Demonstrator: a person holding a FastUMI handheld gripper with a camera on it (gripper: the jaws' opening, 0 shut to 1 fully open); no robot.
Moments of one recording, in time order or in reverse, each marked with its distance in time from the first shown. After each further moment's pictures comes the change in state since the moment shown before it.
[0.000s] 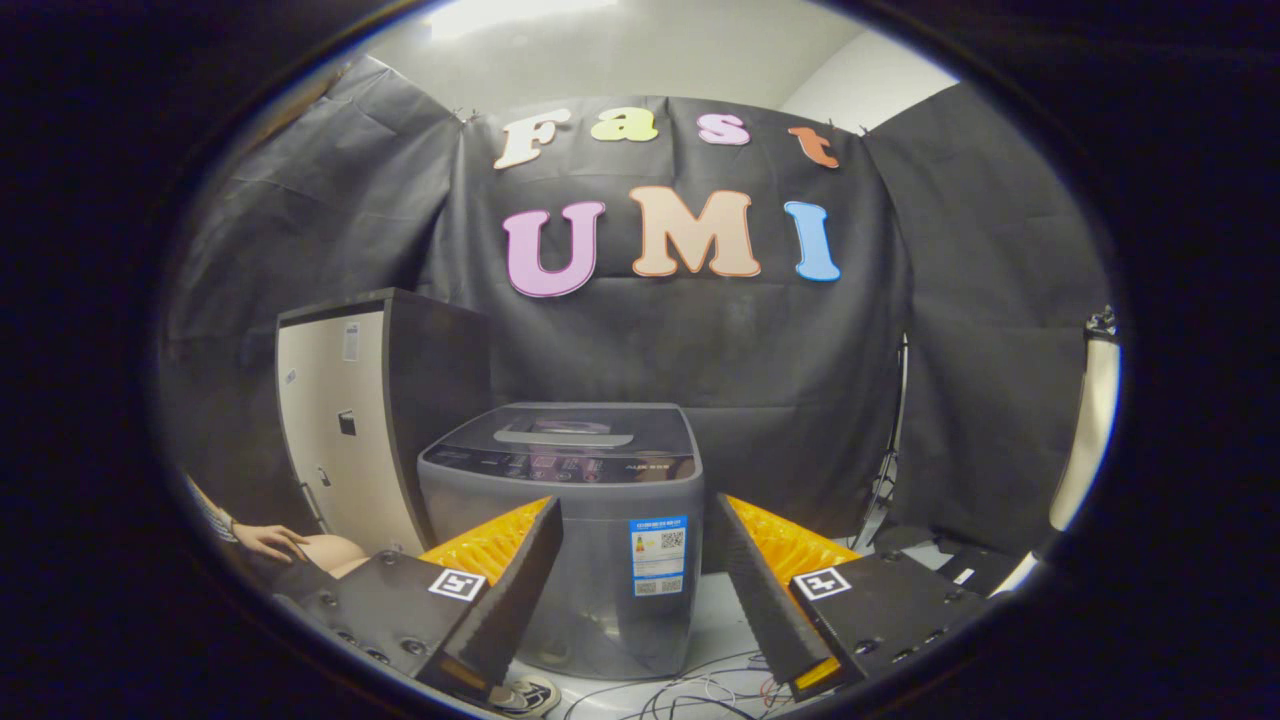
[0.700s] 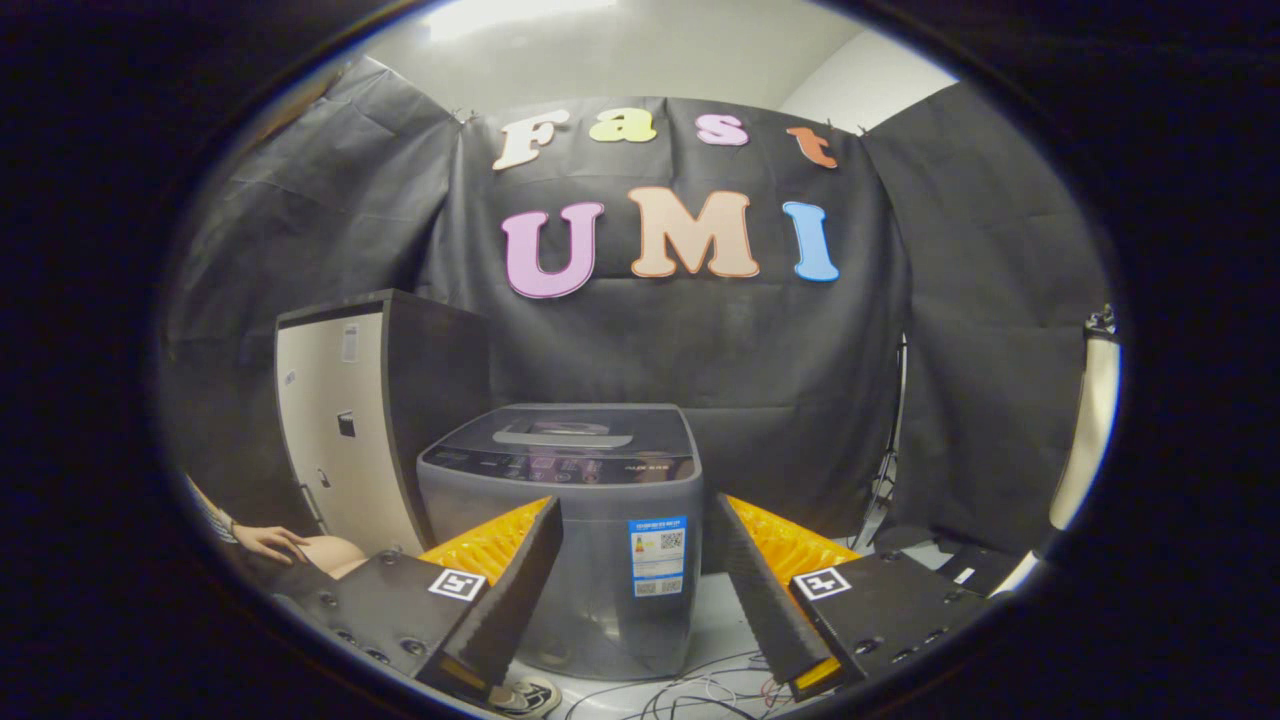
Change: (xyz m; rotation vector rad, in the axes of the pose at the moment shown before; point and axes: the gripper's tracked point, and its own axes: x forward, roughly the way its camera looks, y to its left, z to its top) arm 0.001 0.000 0.000 0.002 -0.002 -0.003
